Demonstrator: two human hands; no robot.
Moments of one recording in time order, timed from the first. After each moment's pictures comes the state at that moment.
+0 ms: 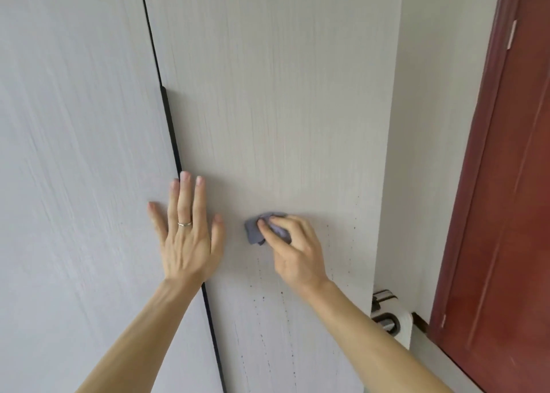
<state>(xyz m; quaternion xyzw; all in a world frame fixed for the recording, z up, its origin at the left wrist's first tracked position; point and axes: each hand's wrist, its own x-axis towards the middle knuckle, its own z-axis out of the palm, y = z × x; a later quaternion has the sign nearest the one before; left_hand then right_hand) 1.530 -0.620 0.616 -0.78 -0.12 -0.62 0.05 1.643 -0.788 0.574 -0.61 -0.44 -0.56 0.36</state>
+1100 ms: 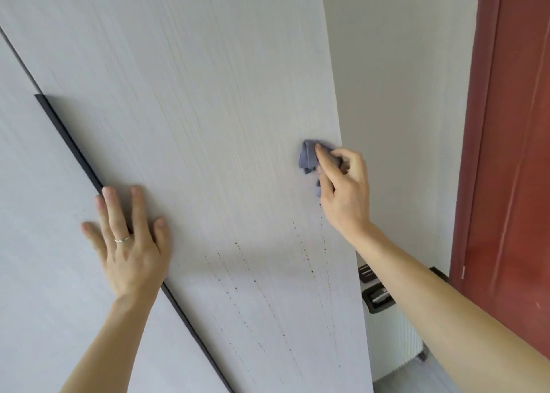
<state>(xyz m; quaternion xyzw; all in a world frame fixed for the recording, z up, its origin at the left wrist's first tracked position) 1.537 -0.622 0.605 -0.77 -0.16 -0.61 0.13 1.750 -0.905 0.599 -0.66 -0.30 -0.47 0.51</state>
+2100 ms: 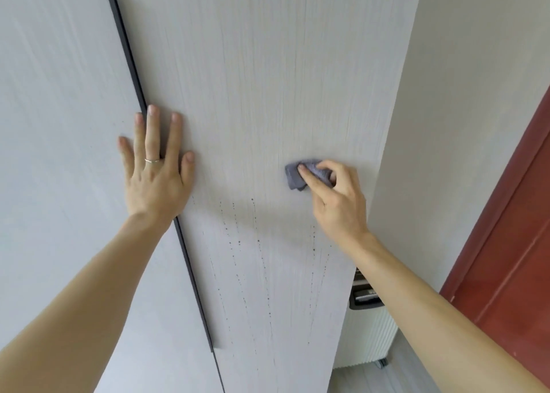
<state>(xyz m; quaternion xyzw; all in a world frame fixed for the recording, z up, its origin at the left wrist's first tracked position) 1.530 -0.632 0.610 -0.82 -0.21 -0.52 0.11 1.712 -0.888 0.570 -0.69 -0.45 -0.45 0.35</state>
